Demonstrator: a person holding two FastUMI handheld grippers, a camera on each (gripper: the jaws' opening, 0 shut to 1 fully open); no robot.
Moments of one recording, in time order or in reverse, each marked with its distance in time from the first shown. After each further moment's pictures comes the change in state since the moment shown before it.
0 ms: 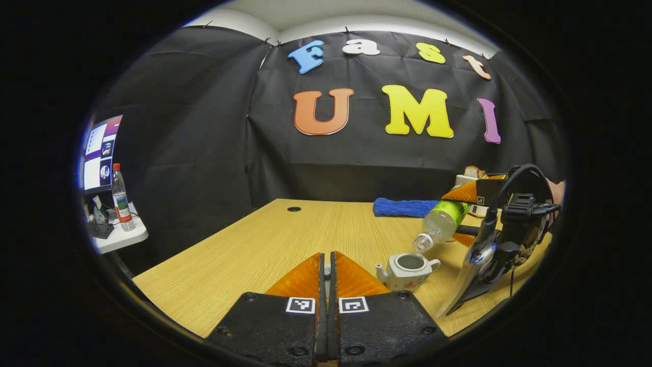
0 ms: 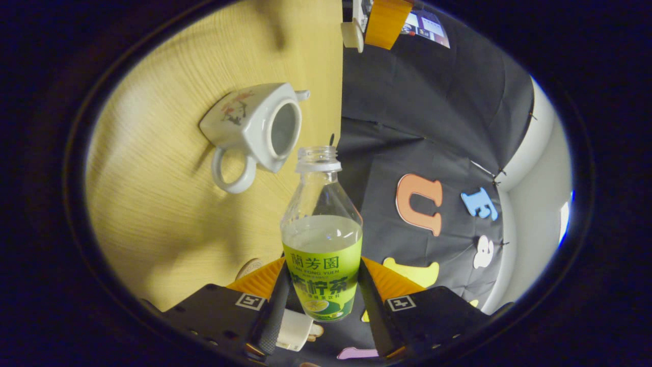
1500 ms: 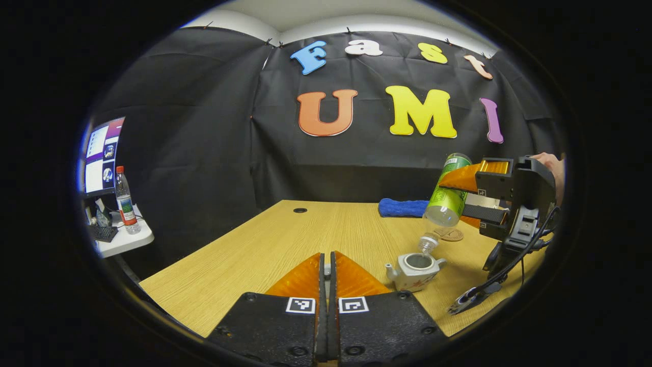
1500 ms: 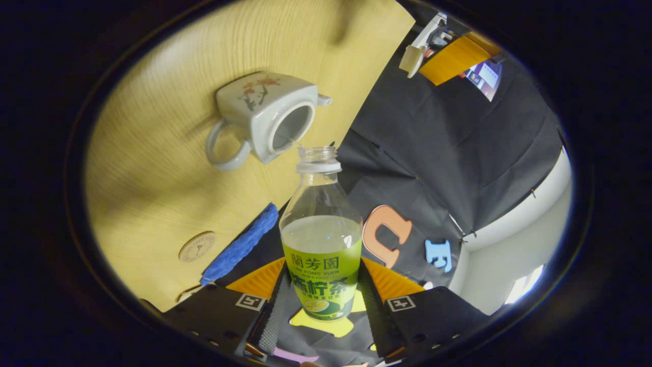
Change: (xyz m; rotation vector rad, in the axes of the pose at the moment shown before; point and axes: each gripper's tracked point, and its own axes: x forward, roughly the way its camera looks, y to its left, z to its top) left arm -0.002 0.015 0.003 0.010 -0.003 0.017; right arm -0.006 -0.044 0.024 -0.353 -0.035 -0.142
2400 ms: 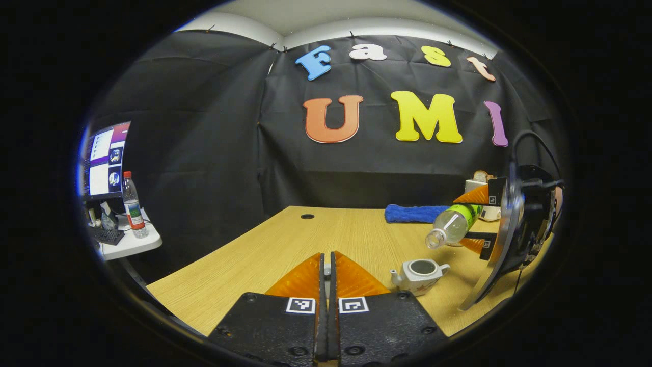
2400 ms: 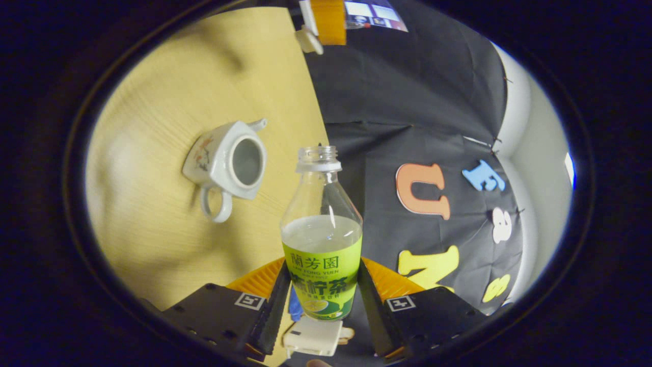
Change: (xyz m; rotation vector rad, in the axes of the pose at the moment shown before) left arm -0.012 0.001 0.017 0.001 -0.029 0.032; right arm -0.013 0.040 -0.002 0.703 0.004 0.213
